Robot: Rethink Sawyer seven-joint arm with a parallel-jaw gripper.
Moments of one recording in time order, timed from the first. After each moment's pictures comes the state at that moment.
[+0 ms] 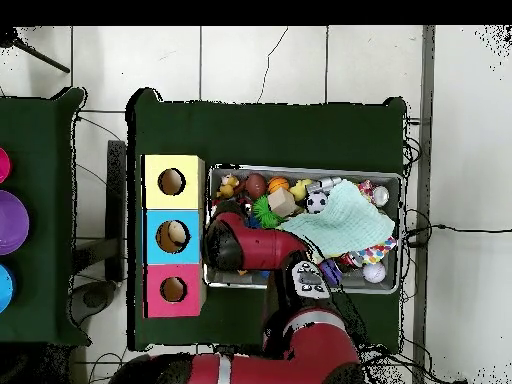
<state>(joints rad) -0.17 -0.42 0.04 1.71 -0.10 -0.13 1.57</state>
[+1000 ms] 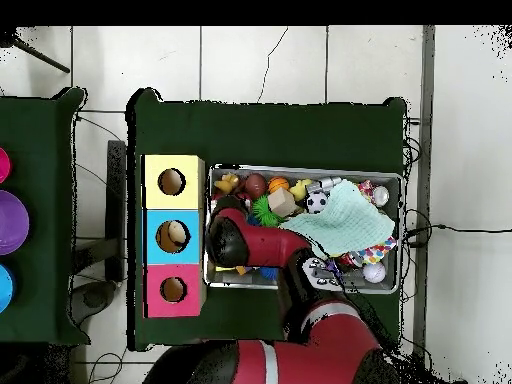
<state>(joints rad) -0.26 -0.41 0.15 1.73 -0.10 -0.19 1.57</state>
